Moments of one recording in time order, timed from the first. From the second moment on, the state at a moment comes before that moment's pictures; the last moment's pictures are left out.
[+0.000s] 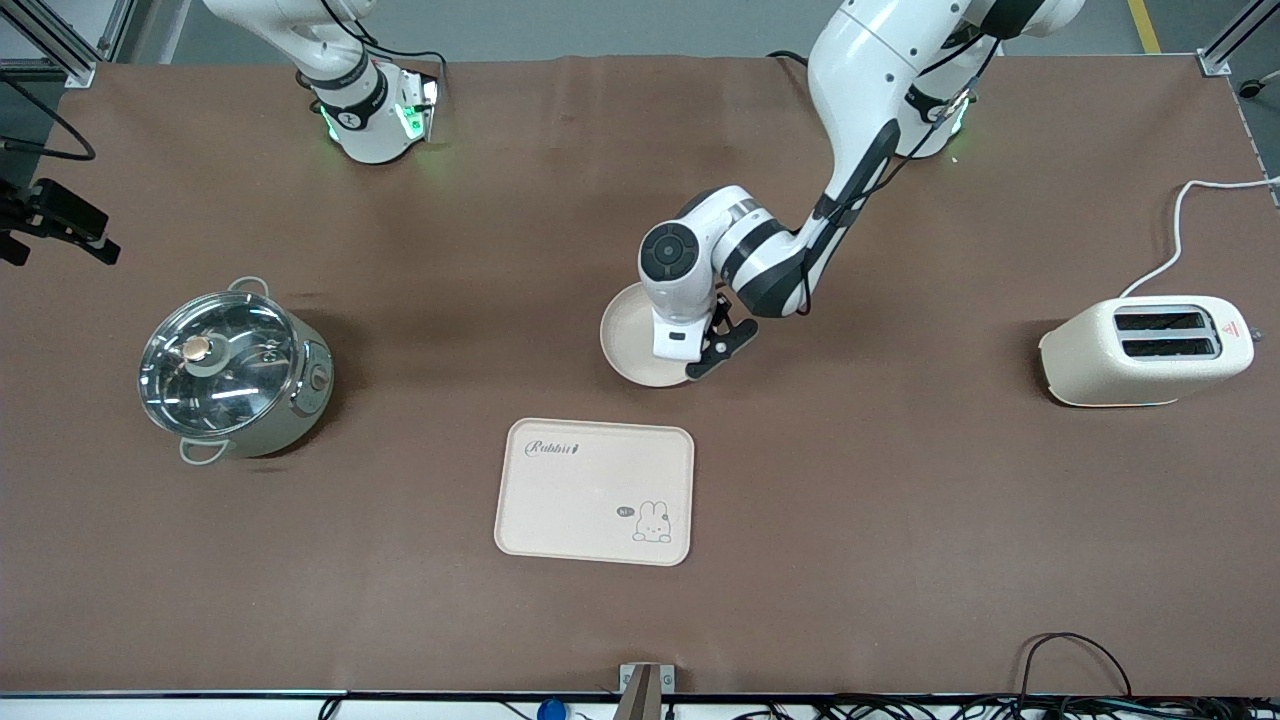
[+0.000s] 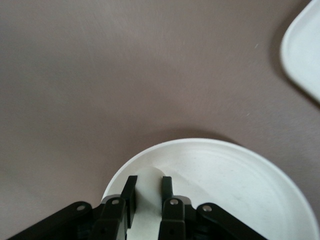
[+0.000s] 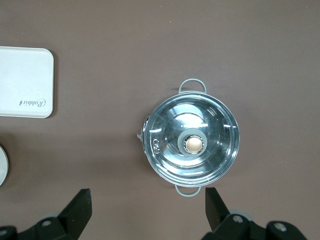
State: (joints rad) left arm -0.63 0.65 -0.19 -1.65 0.19 2.12 -1.52; right arm 0.01 -0.09 -0.11 -1.64 0.02 1.61 -0.08
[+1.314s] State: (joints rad) left arm -0.15 0.66 -0.17 -1.60 0.25 2.08 -0.96; right arm 0.01 -0.09 -0.10 -1.61 0.02 1.62 -0.09
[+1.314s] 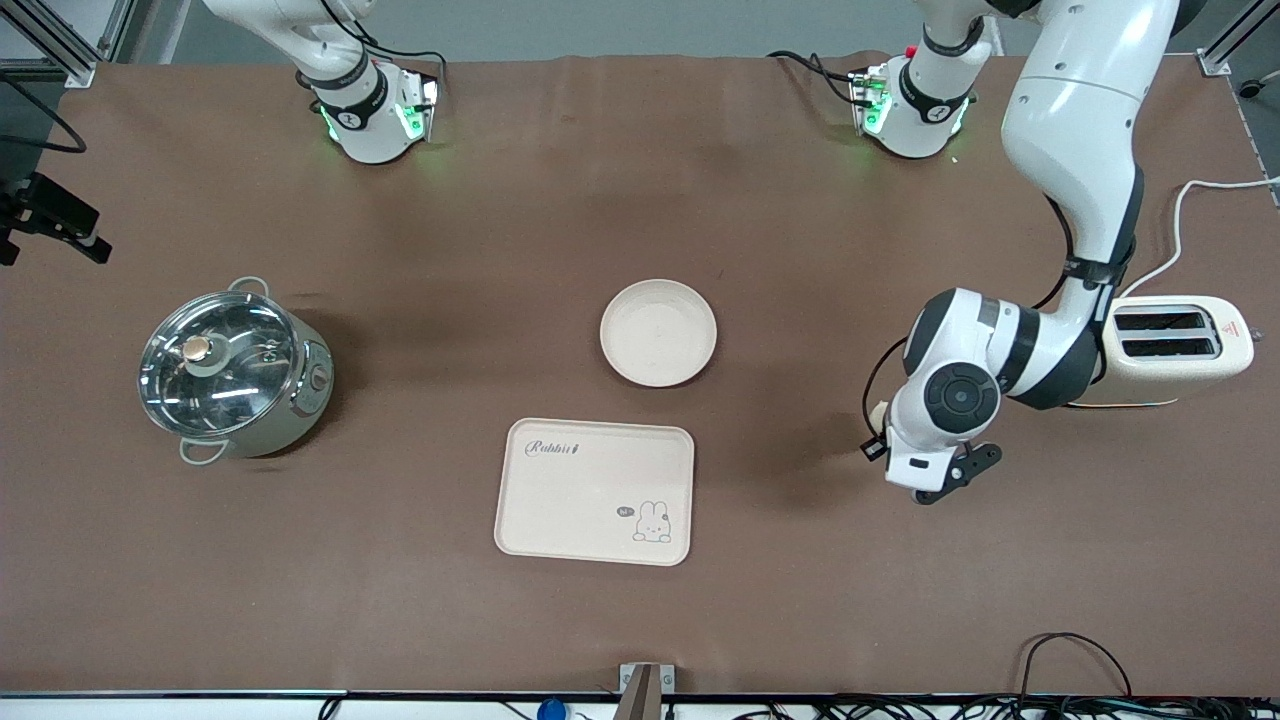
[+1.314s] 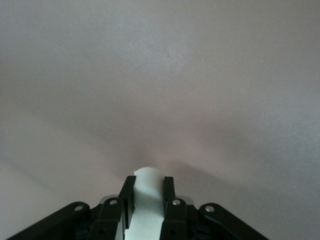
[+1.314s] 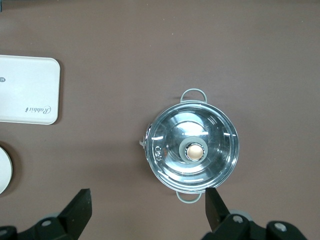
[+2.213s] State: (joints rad) left arm -0.08 0.73 -0.17 -1.59 0.25 2.16 -0.95; right arm 0.01 -0.09 -0.10 -1.61 0.02 1.62 -0.09
